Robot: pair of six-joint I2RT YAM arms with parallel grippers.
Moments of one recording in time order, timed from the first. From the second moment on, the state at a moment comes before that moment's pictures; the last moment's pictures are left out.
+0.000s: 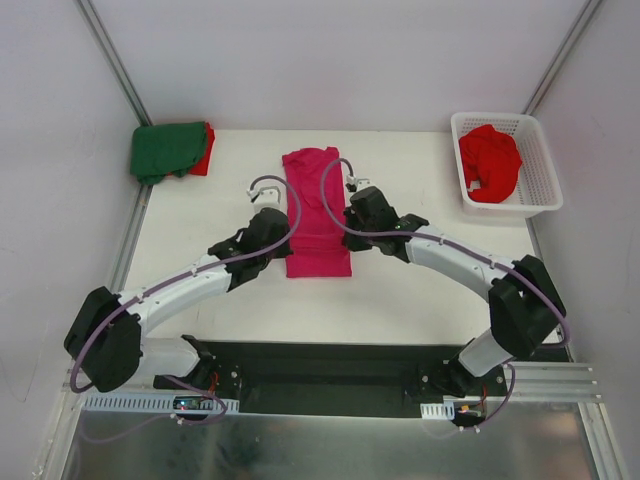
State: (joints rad) left arm -0.71 1.24 0.78 -0.20 -0.39 -0.59; right arm 0.74 1.54 1.09 -0.34 0.09 0.47
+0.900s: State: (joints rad) left arm -0.59 1.53 0.88 -0.06 -0.25 -0.53; right arm 0.61 1.76 1.25 -0.33 -0.05 0.39
